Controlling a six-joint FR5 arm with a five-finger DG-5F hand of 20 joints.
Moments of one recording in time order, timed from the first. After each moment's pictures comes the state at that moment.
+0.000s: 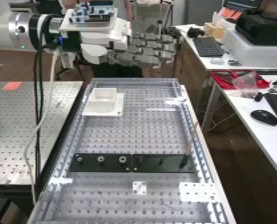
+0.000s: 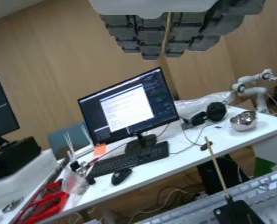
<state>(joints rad) 1.48 -1.67 -1.77 -2.90 -1.63 -0.43</state>
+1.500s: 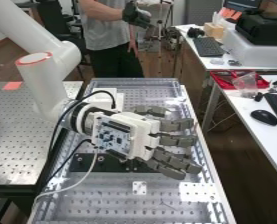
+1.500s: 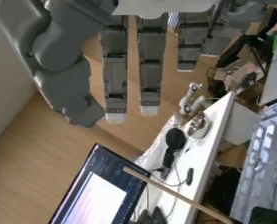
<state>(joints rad) 1.43 -2.10 -1.77 -2.34 -1.24 0.28</state>
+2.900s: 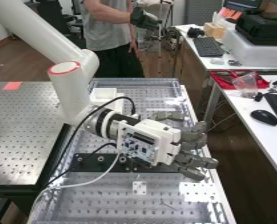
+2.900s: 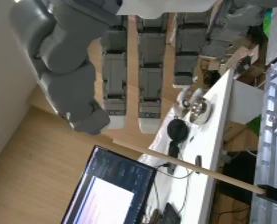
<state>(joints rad) 1.48 -2.22 -1.64 -2.34 -1.16 0.38</state>
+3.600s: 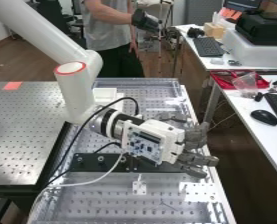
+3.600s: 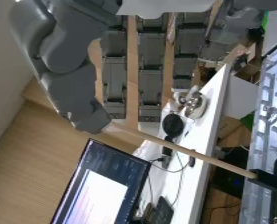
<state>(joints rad) 1.49 -2.24 -1.61 -2.37 -1.16 0.36</state>
